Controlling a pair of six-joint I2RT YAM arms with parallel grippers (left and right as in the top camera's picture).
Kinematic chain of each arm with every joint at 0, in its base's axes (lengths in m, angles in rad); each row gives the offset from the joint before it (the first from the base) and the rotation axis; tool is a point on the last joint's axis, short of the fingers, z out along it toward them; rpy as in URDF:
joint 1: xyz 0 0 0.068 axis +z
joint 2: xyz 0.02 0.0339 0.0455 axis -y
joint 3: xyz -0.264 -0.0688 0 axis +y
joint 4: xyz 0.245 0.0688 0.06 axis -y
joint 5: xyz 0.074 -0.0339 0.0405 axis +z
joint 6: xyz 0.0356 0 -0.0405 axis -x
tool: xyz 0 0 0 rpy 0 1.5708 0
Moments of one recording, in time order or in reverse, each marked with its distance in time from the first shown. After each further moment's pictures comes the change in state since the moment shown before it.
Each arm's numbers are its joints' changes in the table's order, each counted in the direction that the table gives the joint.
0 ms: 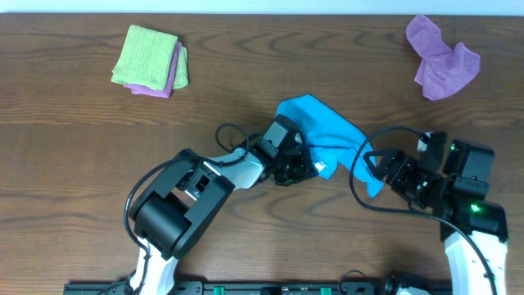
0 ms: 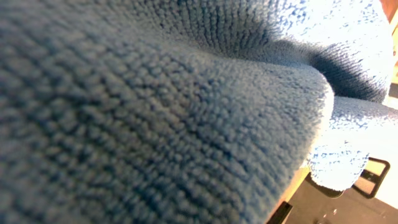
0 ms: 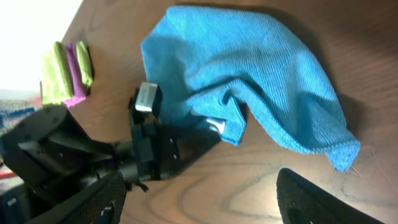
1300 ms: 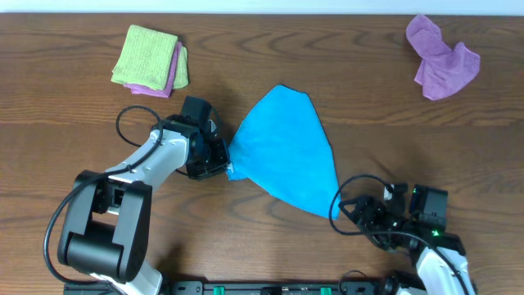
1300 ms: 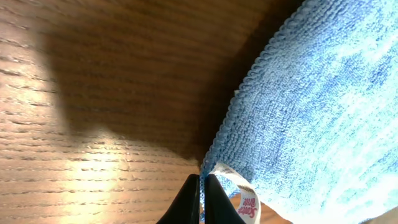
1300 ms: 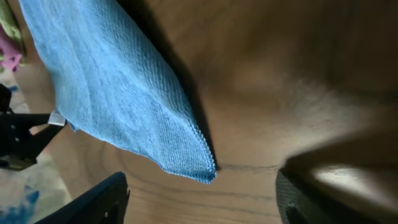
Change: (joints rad) left arm 0.438 0.293 0.062 -0.701 0.217 -0.481; right arm 0.000 0.002 0.489 0.234 0.101 -0.048
